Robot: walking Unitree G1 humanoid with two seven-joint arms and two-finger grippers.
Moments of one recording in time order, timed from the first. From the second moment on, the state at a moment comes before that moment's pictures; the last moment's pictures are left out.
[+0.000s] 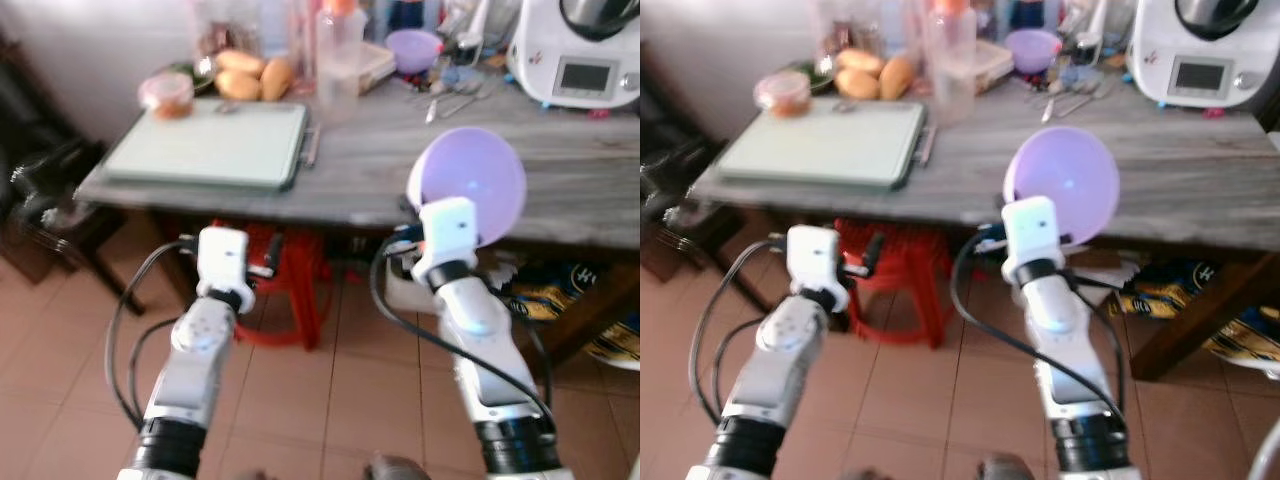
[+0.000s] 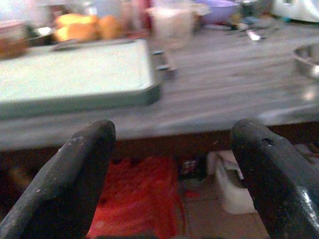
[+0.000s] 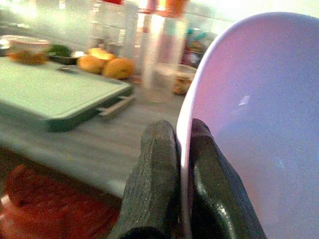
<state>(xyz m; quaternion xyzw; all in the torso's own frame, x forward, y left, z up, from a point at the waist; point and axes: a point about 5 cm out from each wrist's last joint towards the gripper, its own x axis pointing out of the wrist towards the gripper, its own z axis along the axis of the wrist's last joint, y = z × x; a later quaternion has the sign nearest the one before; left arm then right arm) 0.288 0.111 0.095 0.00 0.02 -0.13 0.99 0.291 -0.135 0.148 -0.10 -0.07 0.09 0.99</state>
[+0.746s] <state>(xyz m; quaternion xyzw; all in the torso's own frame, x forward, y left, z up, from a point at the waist) 0.278 0.098 0.098 -0.01 0.01 -0.18 0.98 0.294 -0.143 0.141 -0.12 -0.05 0.07 0.99</state>
